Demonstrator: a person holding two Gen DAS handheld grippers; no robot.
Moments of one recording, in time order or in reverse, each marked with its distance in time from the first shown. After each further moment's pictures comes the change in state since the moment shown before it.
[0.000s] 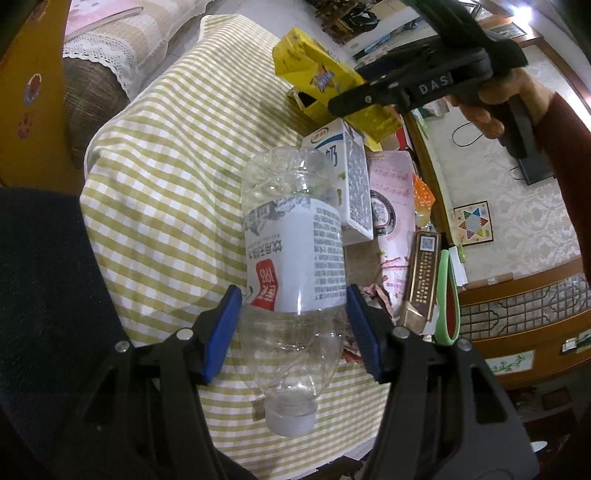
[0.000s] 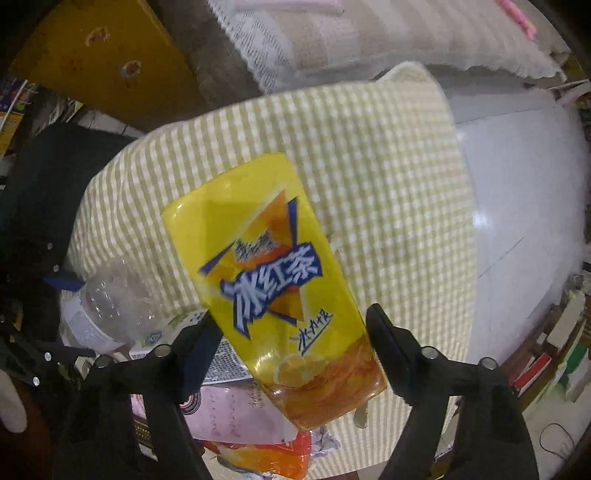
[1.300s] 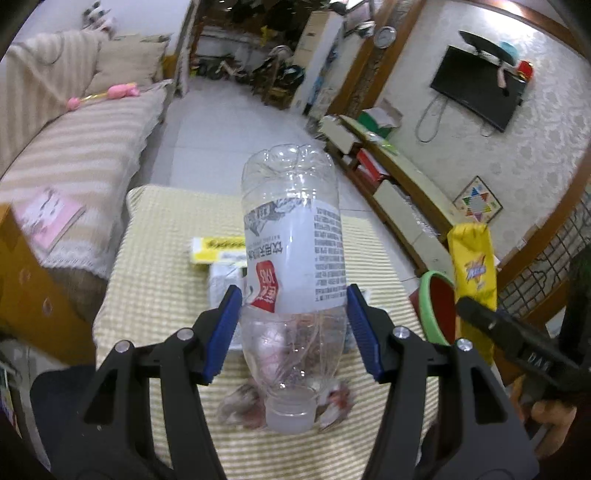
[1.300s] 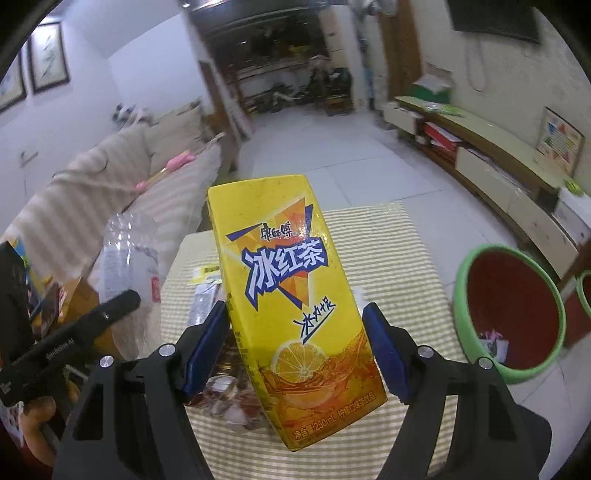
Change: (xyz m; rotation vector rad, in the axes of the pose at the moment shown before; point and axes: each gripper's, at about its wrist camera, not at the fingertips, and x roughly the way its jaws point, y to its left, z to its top) left arm -0.052 -0.182 0.010 0.454 -0.305 0.135; right arm -0.106 0.123 -0.379 1.360 -0.860 -0.153
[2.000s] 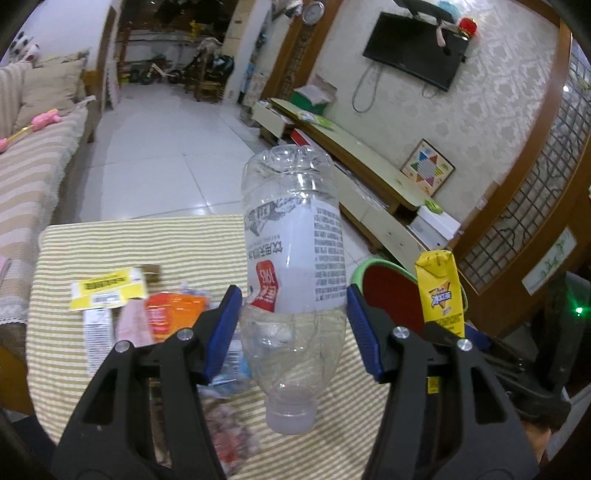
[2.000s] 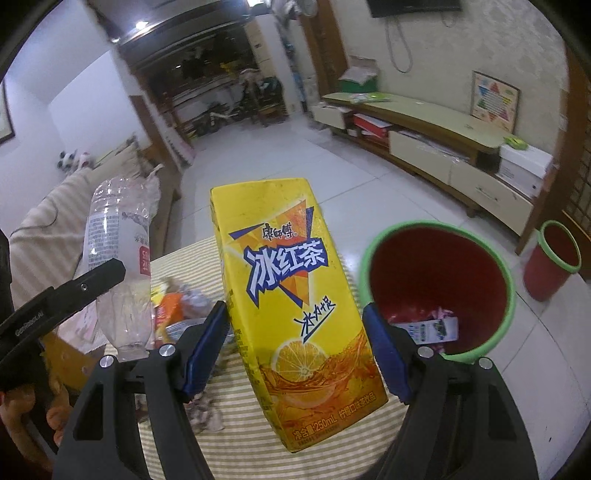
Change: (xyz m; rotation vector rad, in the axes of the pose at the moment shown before) left arm 0.069 -0.111 0.019 0.164 0.074 -0.168; right arm -0.026 -0.101 -0.009 0.202 -0.047 -0.161
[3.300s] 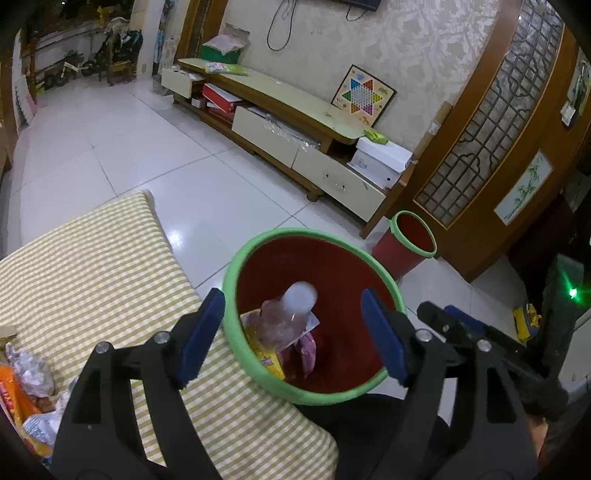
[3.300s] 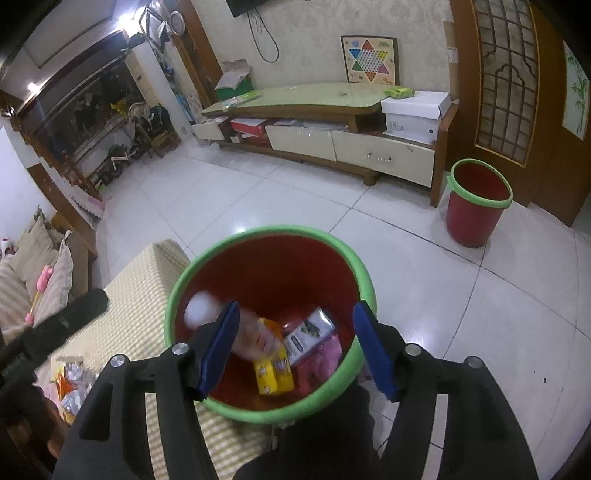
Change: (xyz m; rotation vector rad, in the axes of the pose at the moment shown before) left arm 0.145 -0.134 0.001 0.218 0.185 -0.175; right arm 0.009 -0.175 0.009 0.292 -0.008 -0.240
